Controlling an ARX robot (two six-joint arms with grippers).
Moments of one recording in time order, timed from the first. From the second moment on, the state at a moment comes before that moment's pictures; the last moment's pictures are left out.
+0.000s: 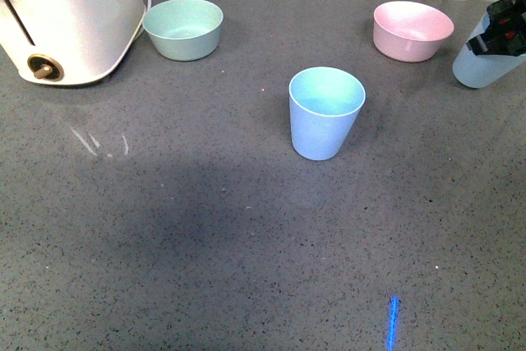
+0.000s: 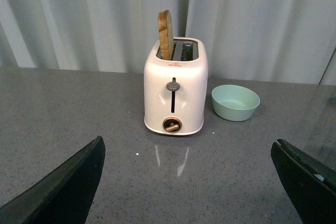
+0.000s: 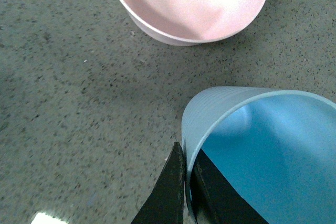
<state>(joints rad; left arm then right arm) 0.00 0.01 0.02 0.00 0.00 -0.01 -0.01 2.04 1.42 -0.22 -0.13 -0.53</state>
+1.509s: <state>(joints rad) 0.00 0.01 0.02 0.00 0.00 -0.01 0.30 1.51 1.02 -0.06 -0.31 -0.31</state>
